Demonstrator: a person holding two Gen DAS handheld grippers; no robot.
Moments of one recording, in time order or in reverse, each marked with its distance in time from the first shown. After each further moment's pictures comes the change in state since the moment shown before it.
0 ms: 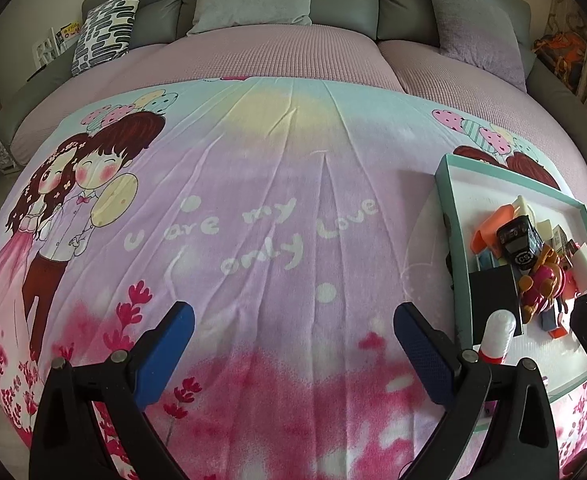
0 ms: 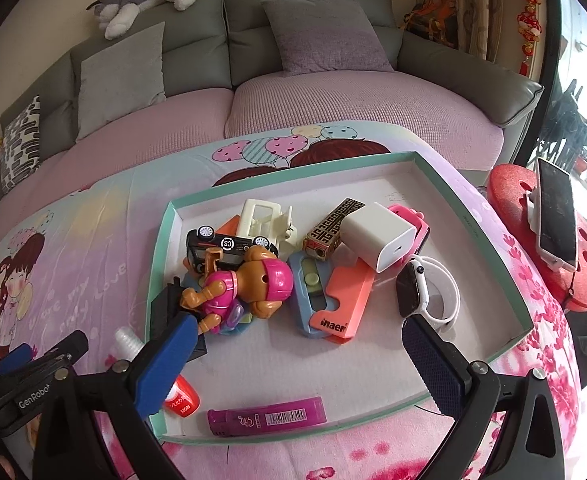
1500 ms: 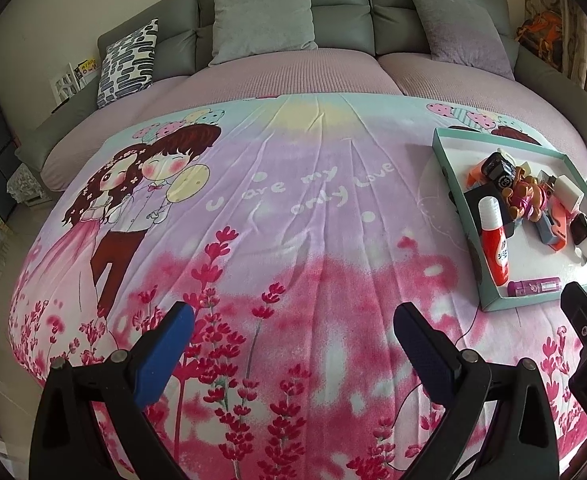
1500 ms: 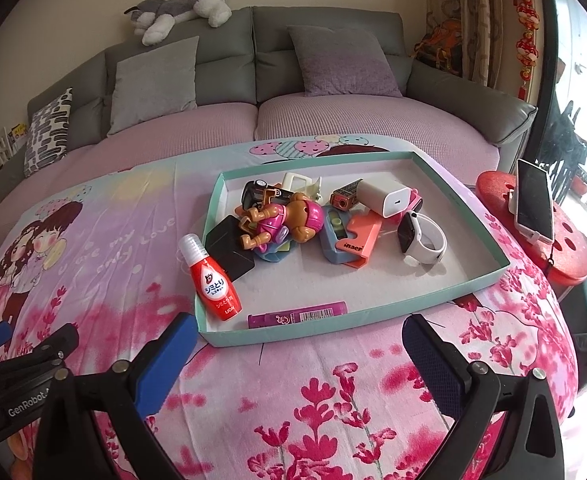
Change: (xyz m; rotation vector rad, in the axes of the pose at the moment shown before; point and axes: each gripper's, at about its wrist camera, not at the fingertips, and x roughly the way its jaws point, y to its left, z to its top) left arm -0.068 0.031 -0.072 0.079 -0.108 0.085; right arm -0.064 0.020 -0.073 -0.052 -0.107 0.020
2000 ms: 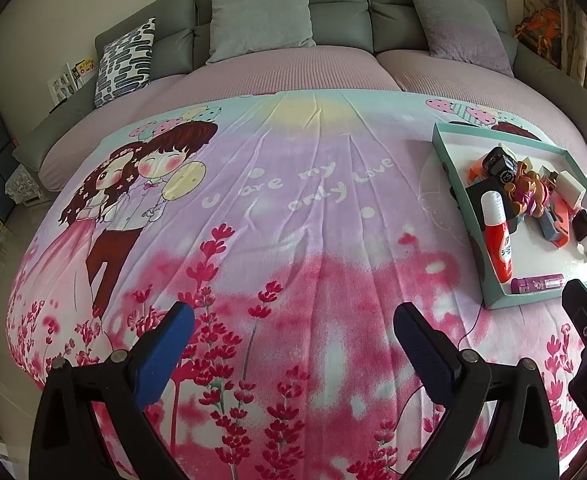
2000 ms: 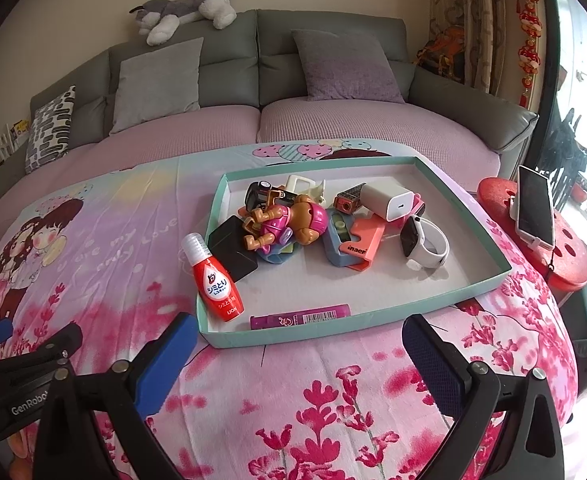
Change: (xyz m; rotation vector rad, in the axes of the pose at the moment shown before) left arm 0.006 -0.001 -0.001 0.003 0.002 -0.003; right arm 0.001 0.005 -0.003 -0.020 -0.017 -0.009
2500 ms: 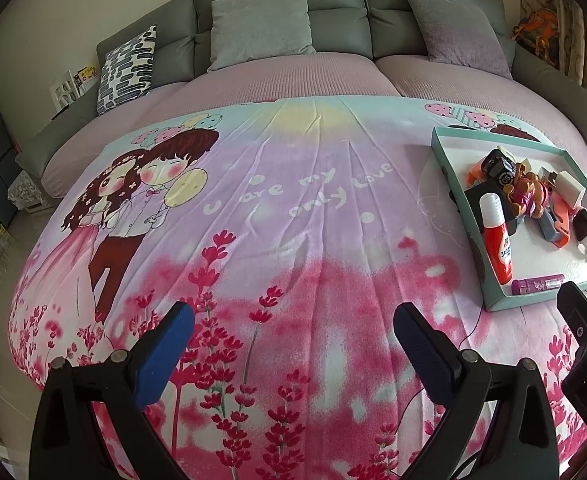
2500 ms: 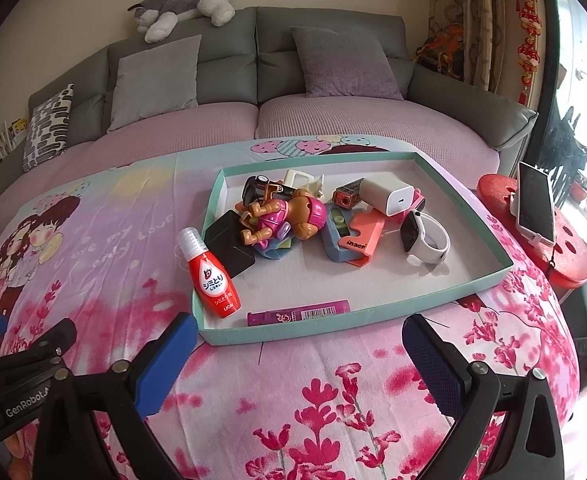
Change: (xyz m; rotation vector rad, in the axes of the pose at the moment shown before) left arm -0.002 -0.002 -0.001 0.008 -0.027 0.012; right arm 0.005 -0.001 -0.003 0.002 0.008 -0.006
